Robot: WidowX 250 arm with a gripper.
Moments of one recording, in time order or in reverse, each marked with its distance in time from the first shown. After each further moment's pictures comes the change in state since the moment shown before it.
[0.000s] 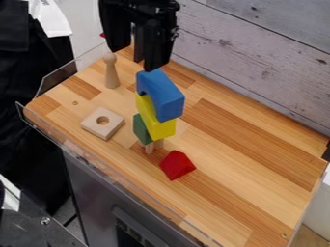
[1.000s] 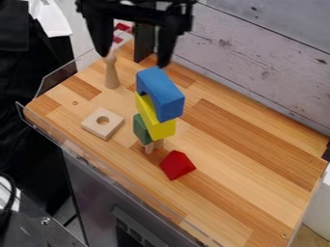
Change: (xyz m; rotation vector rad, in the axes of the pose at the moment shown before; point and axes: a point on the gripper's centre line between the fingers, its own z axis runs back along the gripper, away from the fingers) arm -0.009 -0.018 0.014 0.124 -0.163 0.670
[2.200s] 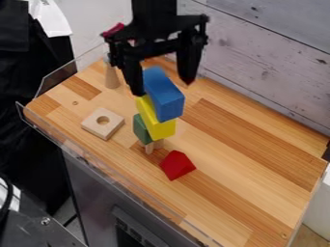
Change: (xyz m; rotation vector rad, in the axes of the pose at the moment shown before) arm 0.012 -0.014 -0.050 -0.050 0.139 0.505
